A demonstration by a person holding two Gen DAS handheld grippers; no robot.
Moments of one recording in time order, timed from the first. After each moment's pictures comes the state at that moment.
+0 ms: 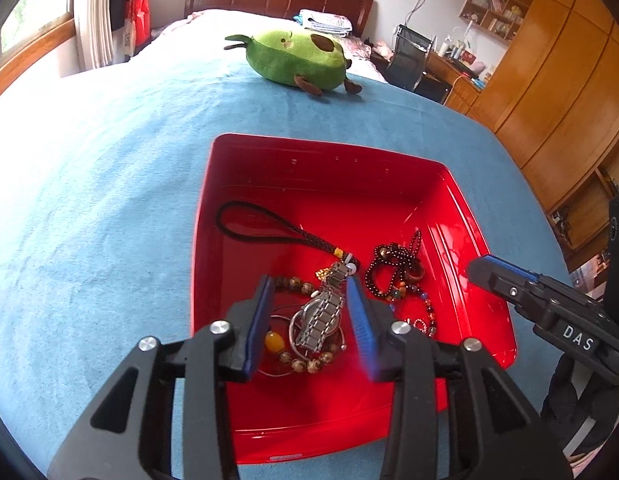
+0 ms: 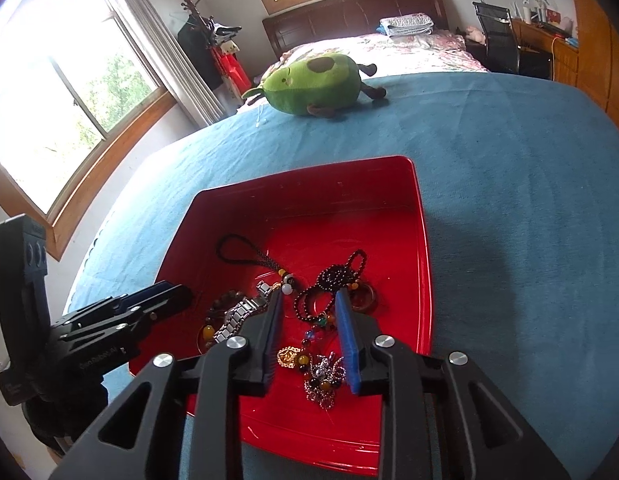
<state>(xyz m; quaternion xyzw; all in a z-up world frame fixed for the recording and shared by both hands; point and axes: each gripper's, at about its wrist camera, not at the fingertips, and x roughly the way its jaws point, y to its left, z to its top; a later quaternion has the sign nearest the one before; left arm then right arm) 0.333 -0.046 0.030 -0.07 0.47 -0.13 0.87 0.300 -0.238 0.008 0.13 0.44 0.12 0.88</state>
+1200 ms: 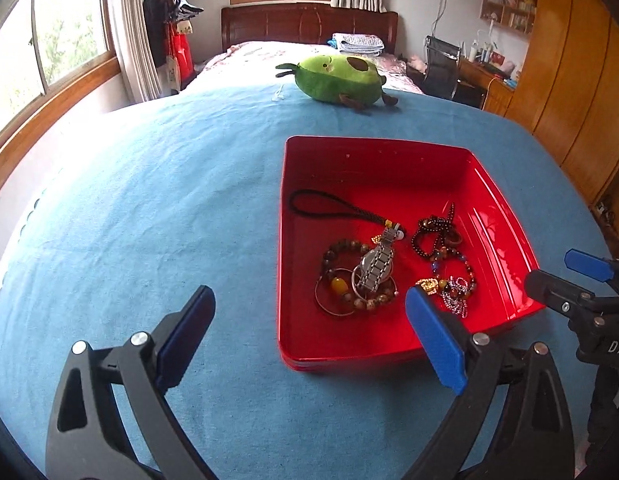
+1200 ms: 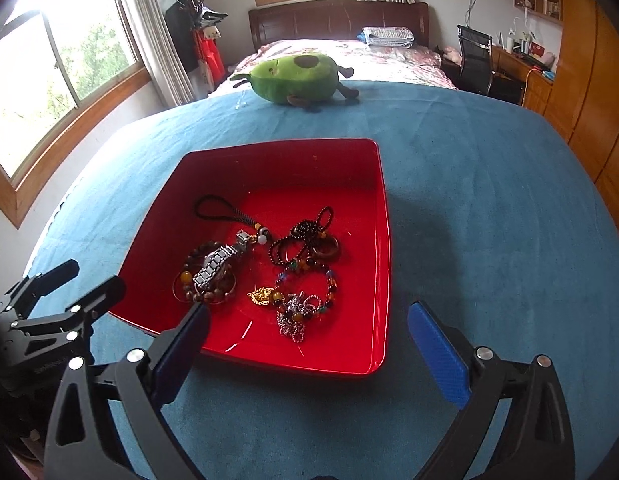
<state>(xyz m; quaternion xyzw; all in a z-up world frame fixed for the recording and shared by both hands) 0.259 -0.026 0.049 0.01 0.43 -0.05 0.90 0.246 -0.223 0.020 0.05 0.45 0.05 0.89</state>
